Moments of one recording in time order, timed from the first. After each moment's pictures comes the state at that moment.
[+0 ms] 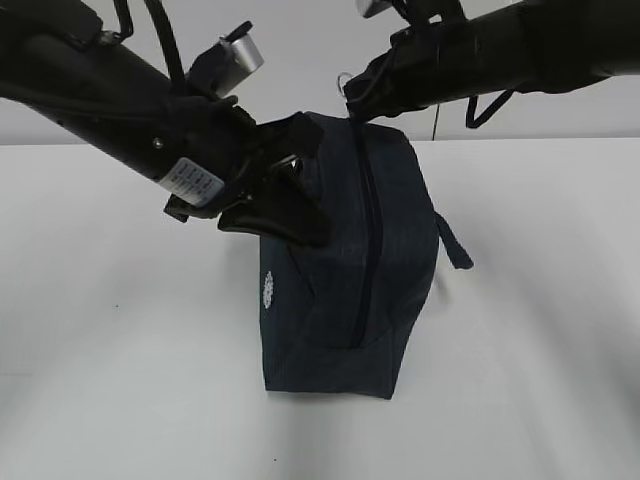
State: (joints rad) left arm -0.51 1.66 -1.24 -0.85 0.90 0.36; right arm 0.29 1.89 -1.43 1.22 0.37 -1.61
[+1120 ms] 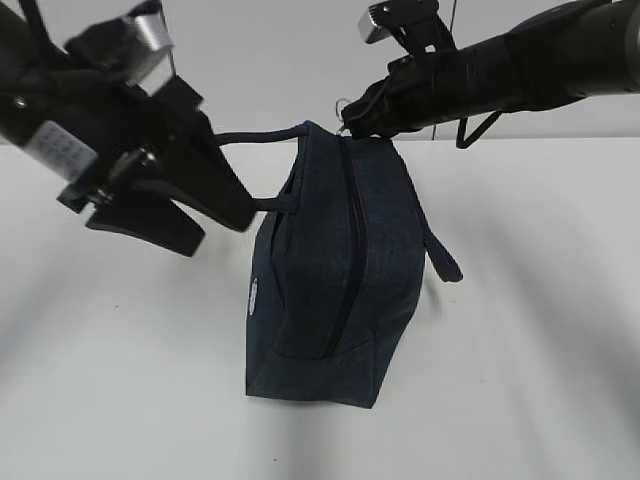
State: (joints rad) left arm -0.33 1.56 -1.24 -0.77 1.19 0.33; right arm 0.25 2.02 -1.50 1.26 0.47 -1.61
